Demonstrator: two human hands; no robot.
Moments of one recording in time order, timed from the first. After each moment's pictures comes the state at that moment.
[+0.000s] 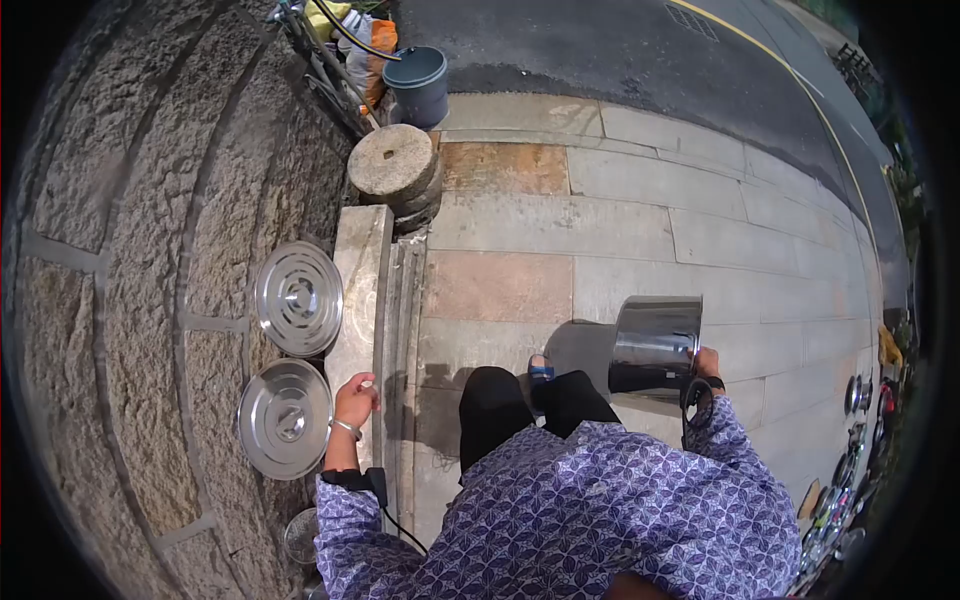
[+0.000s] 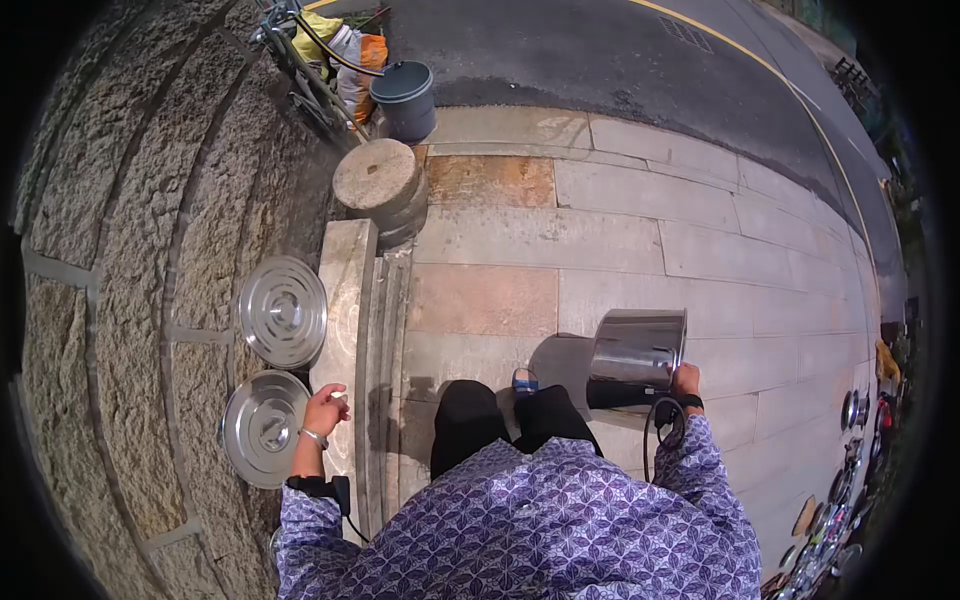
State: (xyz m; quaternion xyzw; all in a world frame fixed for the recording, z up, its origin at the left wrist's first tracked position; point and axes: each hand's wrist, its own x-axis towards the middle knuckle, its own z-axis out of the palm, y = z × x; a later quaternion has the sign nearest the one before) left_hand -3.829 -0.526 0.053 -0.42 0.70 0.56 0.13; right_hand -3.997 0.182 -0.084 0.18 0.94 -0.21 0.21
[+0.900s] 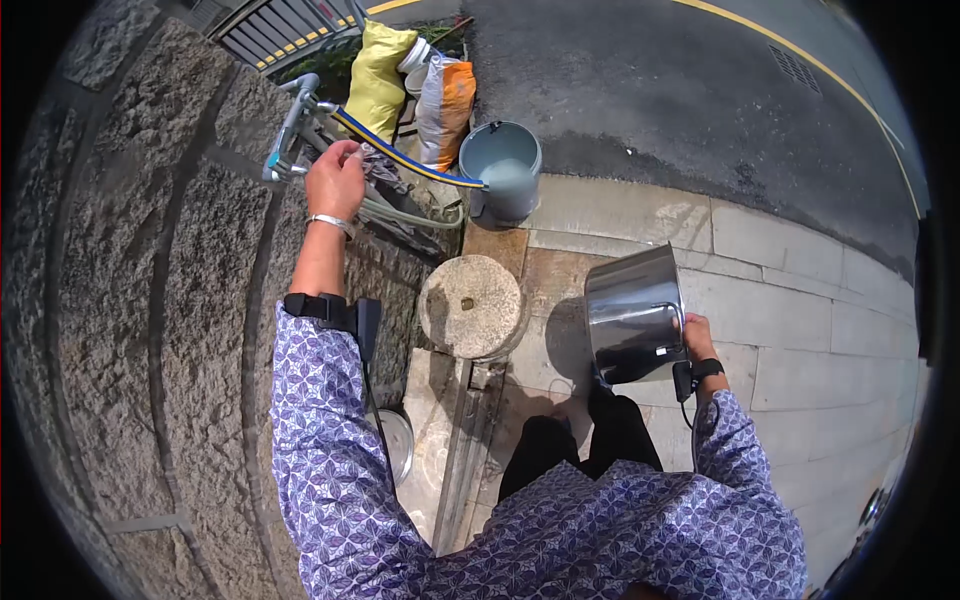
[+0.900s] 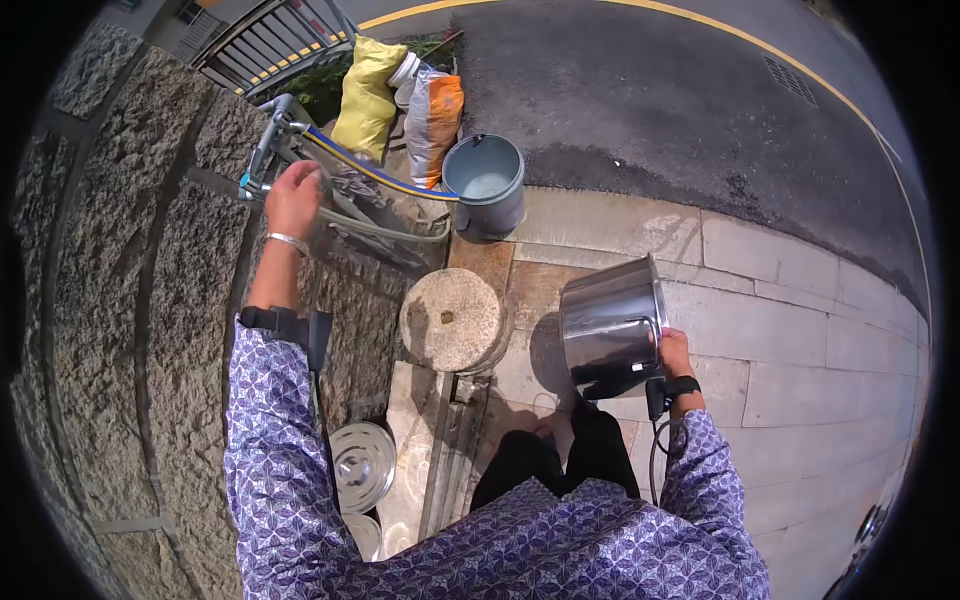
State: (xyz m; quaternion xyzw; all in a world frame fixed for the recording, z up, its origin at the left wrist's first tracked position) left_hand -4.608 -0.756 0.217 -0.22 0.92 0.21 -0.23; right_hand -4.582 -0.204 -0.141 0.17 0.73 -0.62 0.23
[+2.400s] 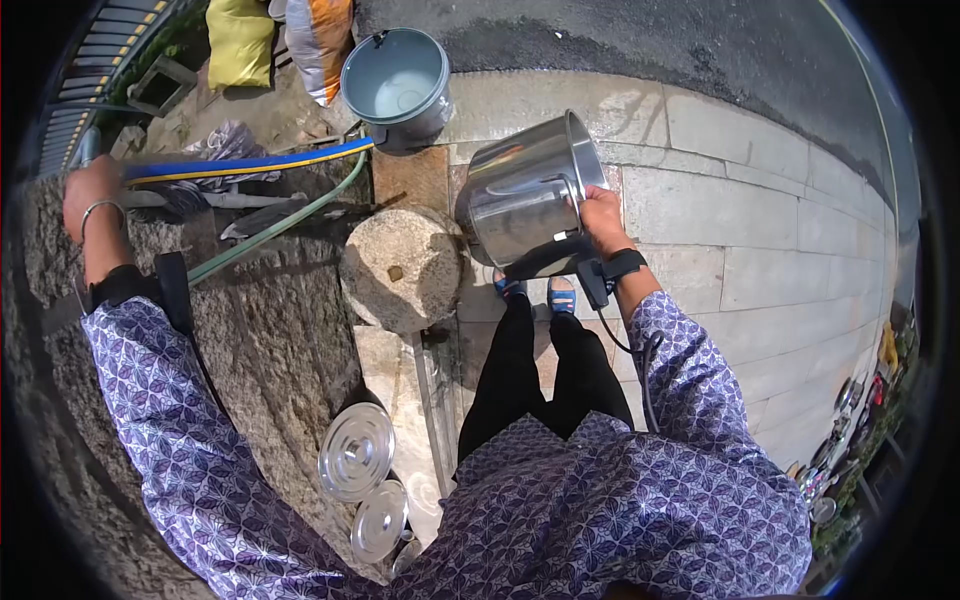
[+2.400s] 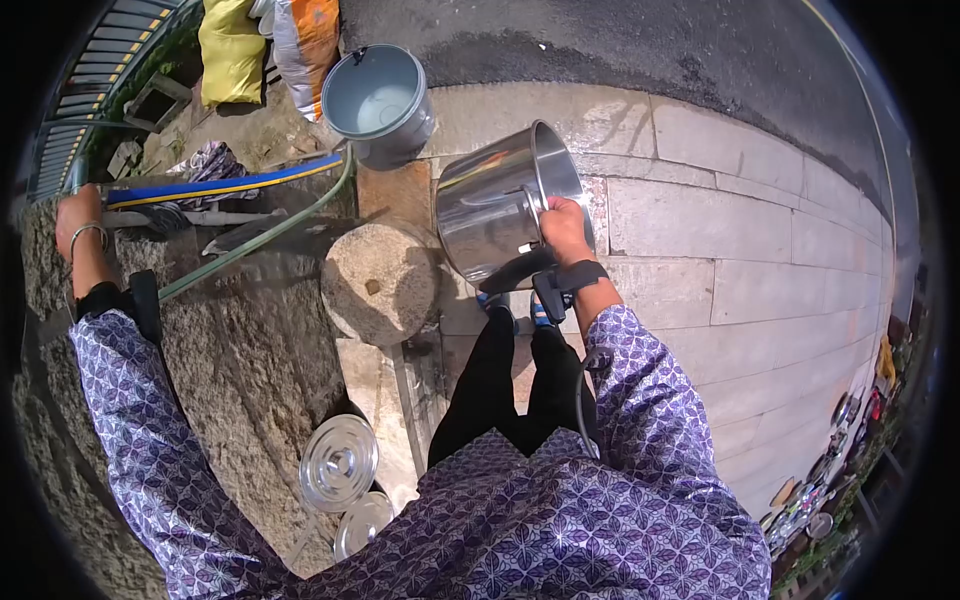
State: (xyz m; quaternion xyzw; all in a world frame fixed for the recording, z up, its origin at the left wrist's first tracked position) left_hand -4.776 -0.894 0.223 -0.51 0.83 -0.22 -0.07; right_hand -4.702 -0.369 -0.172 0.22 0.74 -0.59 0.24
